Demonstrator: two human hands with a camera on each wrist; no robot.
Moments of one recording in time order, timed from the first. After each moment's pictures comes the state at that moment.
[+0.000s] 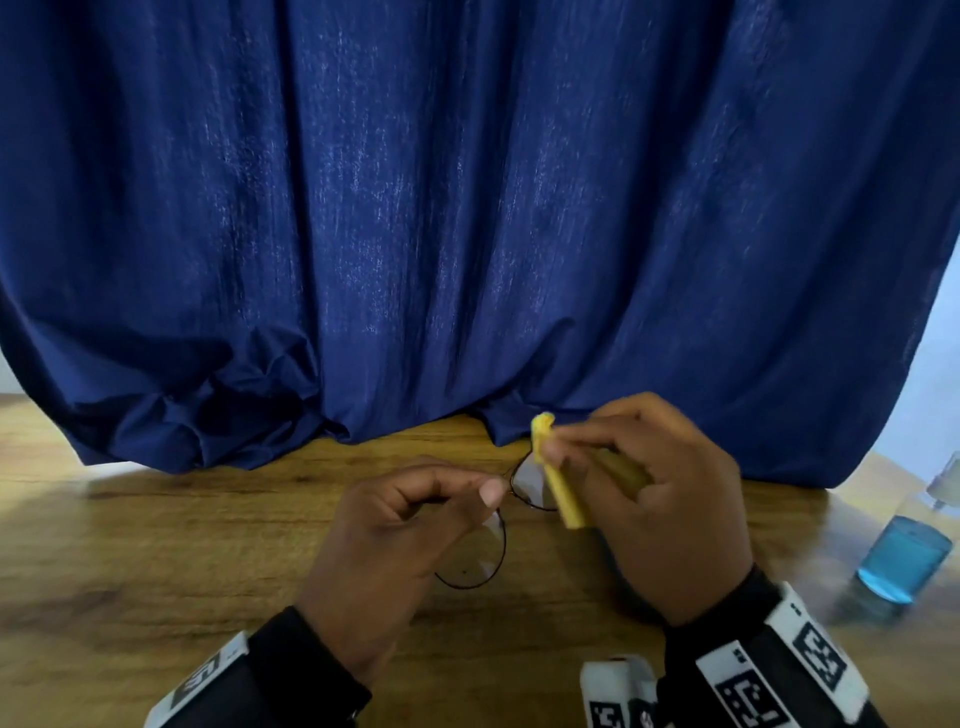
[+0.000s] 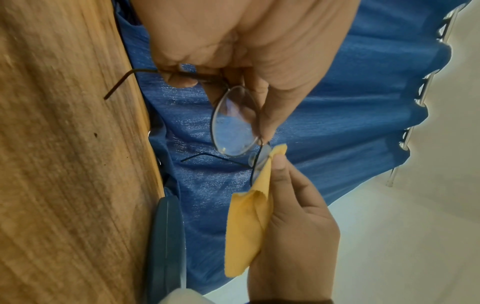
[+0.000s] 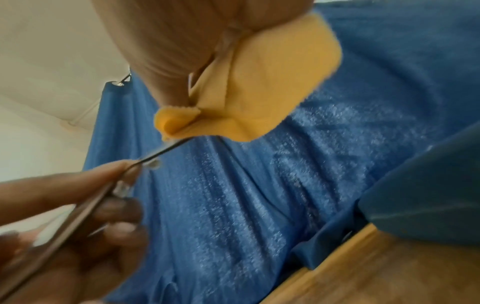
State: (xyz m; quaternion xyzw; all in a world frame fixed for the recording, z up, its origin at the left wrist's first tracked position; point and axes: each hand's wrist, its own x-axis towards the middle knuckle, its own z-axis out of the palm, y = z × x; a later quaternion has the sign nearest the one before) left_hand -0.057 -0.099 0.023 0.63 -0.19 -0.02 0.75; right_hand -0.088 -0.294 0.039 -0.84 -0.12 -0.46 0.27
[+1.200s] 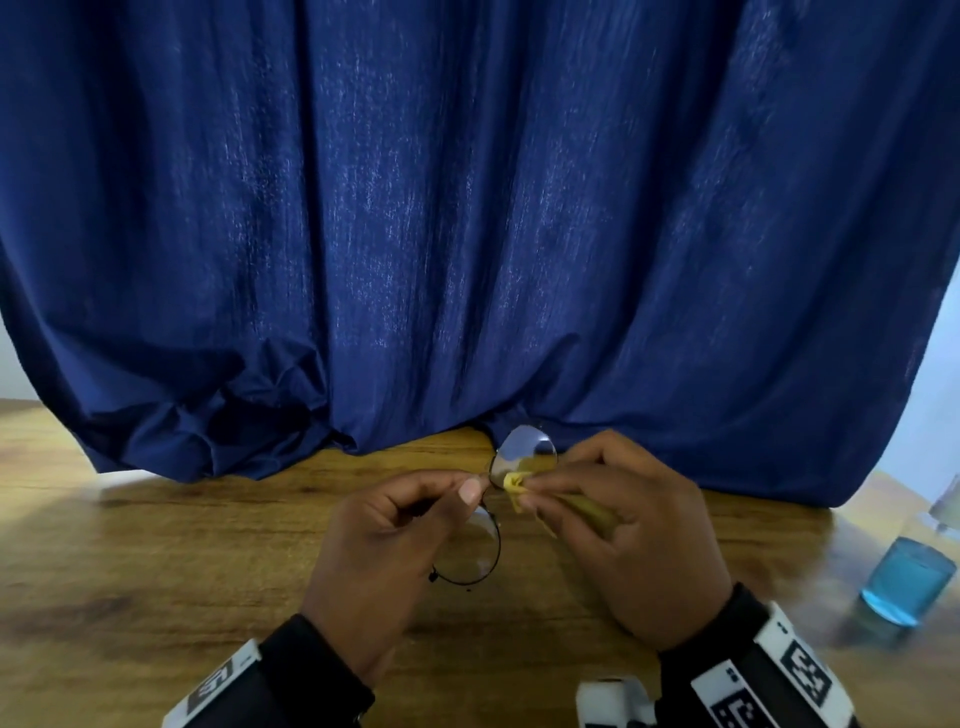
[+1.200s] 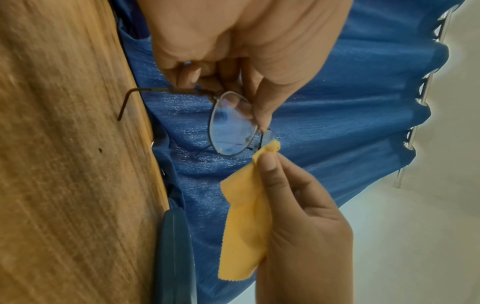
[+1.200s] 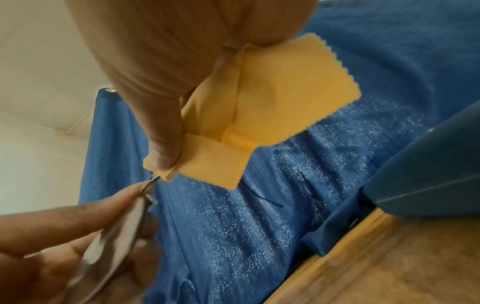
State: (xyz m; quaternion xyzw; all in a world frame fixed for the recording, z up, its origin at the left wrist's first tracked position) left_hand -0.052 -0.097 0.022 0.64 -0.14 0.01 0.75; right_hand -0.085 -0.291 0.033 -0.86 -0.17 -0.40 0.26
